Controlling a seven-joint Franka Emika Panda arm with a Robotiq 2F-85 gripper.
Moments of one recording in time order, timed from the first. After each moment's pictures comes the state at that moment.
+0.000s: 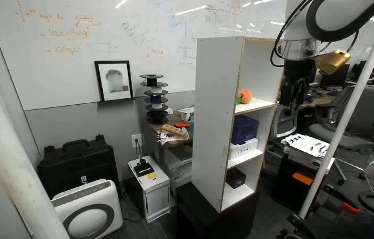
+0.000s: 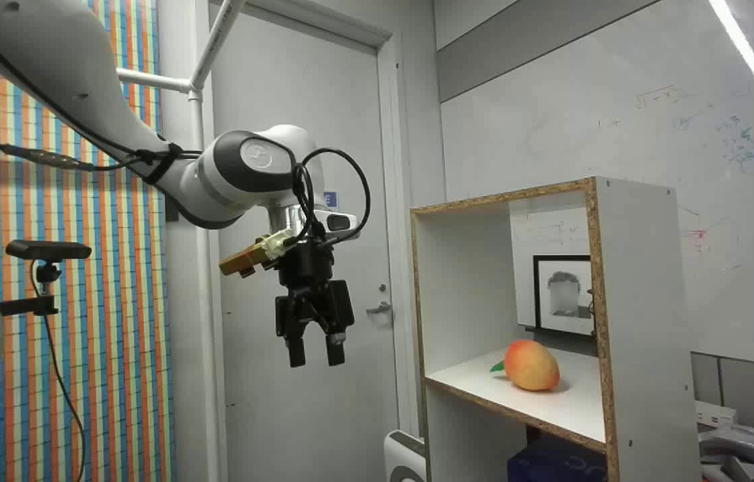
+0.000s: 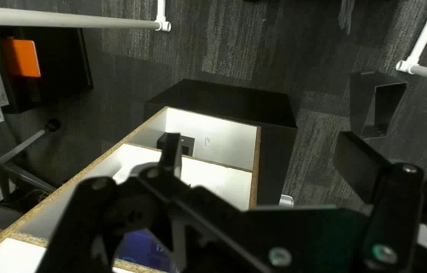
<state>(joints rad) -0.01 -0.50 0.11 -2.63 -0.23 2.08 0.02</state>
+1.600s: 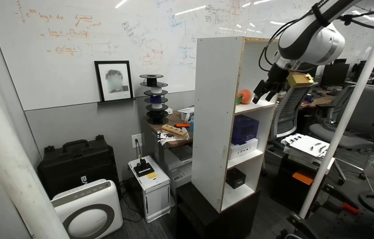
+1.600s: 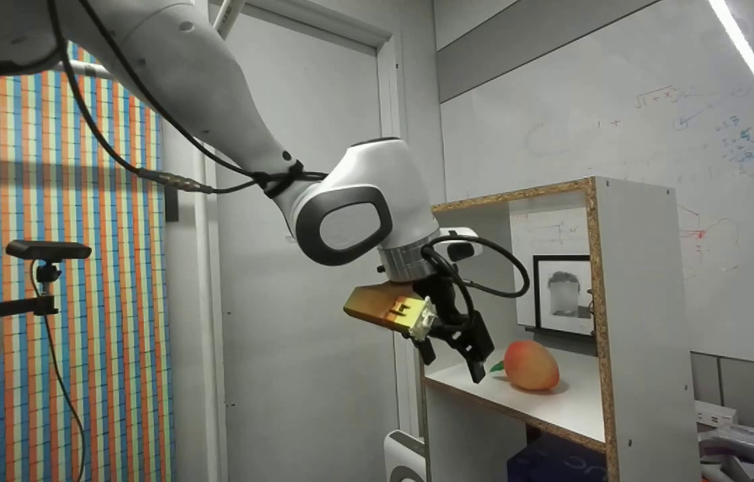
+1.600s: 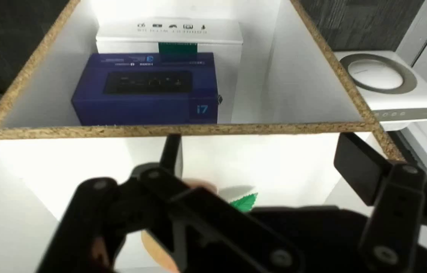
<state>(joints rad) 0.02 -0.09 -0.20 -2.48 0.20 2.77 -0.40</state>
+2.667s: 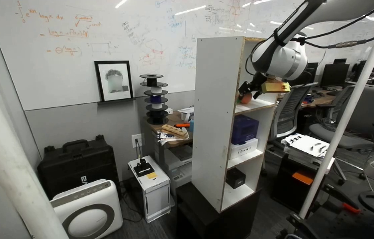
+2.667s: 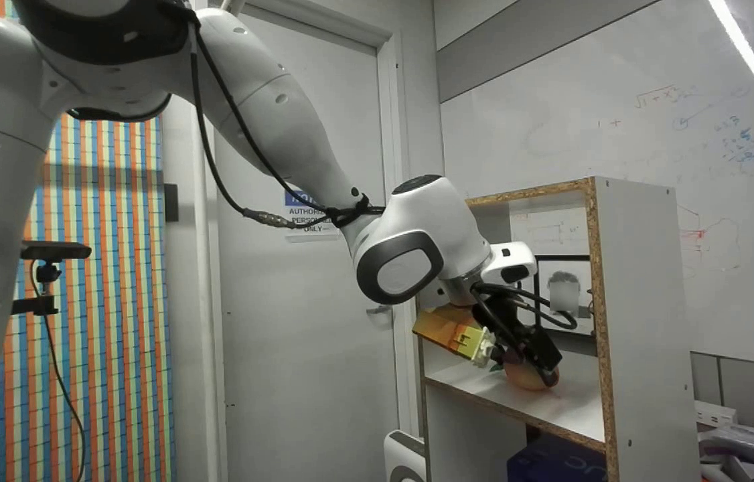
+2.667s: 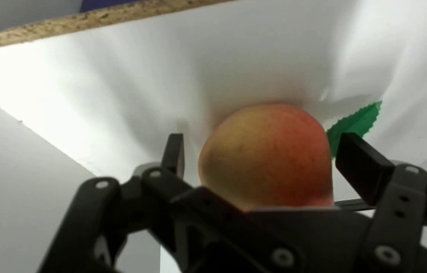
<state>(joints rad) -0.01 0.23 -0.15 -2.23 0.43 3.04 -0.40</state>
